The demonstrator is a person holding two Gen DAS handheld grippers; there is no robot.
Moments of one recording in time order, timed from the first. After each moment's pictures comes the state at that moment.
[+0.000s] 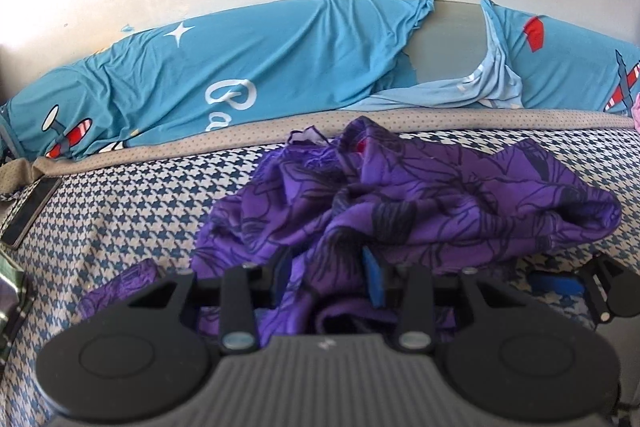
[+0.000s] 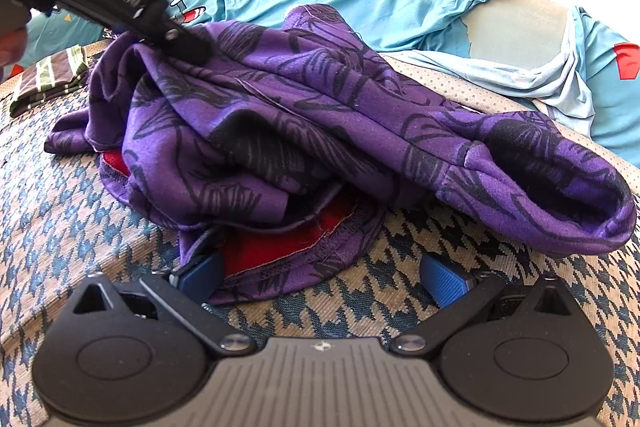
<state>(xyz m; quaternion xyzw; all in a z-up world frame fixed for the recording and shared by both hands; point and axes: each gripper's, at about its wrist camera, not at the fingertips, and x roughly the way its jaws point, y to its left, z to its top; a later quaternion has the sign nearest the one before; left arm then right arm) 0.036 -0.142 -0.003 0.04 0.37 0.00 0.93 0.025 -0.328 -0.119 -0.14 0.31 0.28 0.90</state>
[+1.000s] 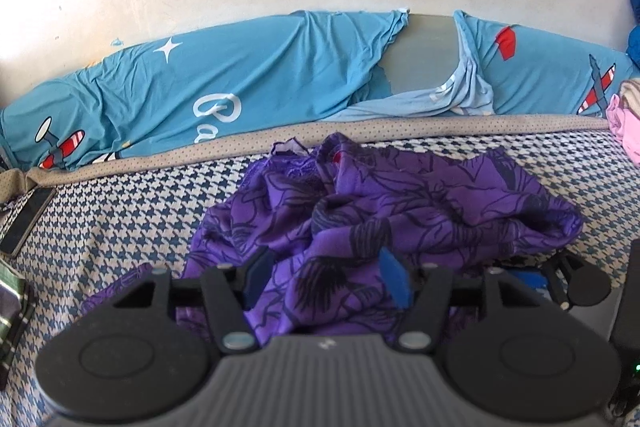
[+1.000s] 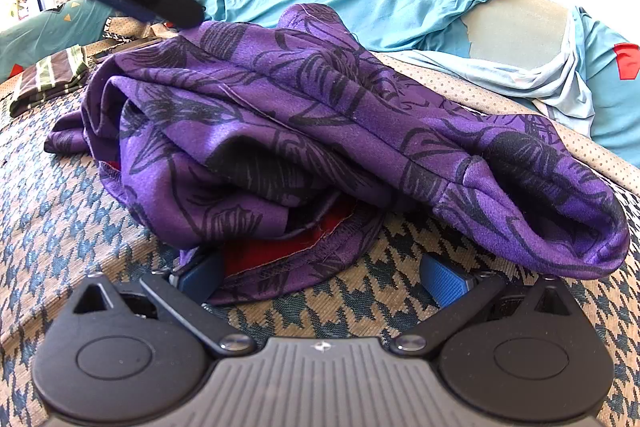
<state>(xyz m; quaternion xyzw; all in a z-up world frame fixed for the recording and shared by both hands) 0.012 -0.158 0.024 0.05 0.35 -0.05 0.94 0.024 -0.328 -0.119 -0.14 0.31 0.28 0.90</state>
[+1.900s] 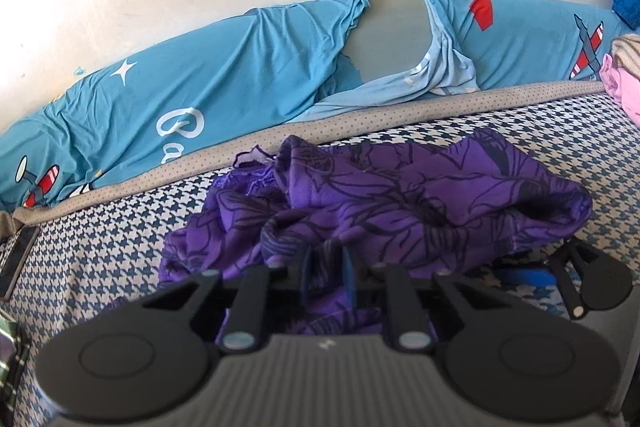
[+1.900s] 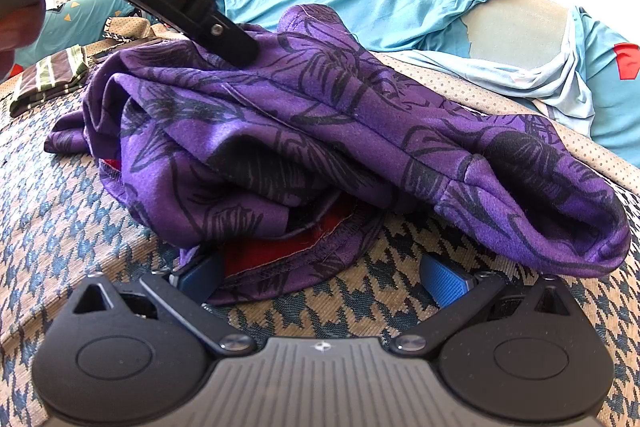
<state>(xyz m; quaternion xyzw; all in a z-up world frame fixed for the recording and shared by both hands) 0.042 -0.185 -0.001 0.09 0.36 -0.05 0.93 0.024 -0.328 -0.119 -0.14 0.31 0.28 0.90</state>
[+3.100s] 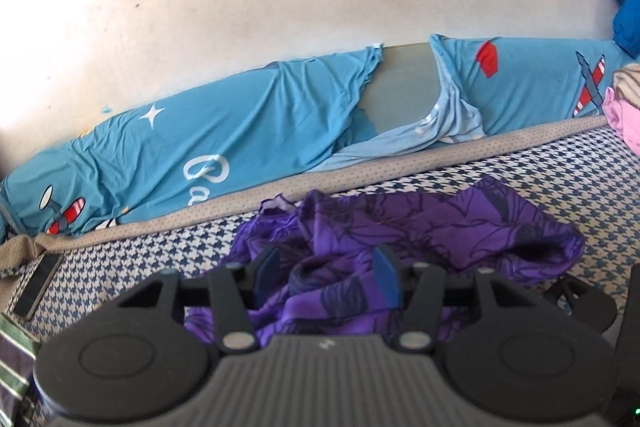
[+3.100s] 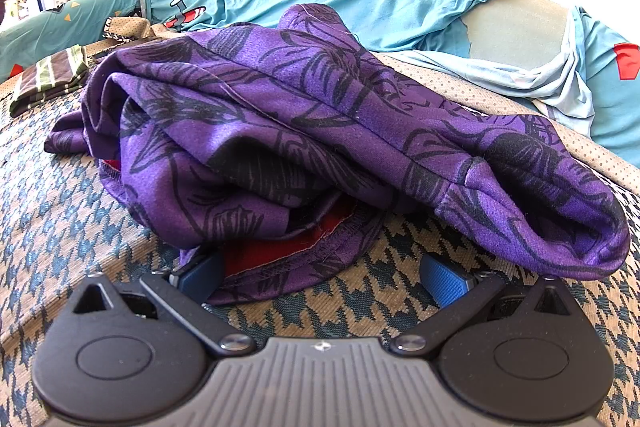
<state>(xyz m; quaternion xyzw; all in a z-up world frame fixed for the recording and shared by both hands) 0.025 -0.200 0.025 0.13 0.30 -0.05 0.95 0.024 -0.329 -0.120 -0.14 0.31 0.28 0.90</state>
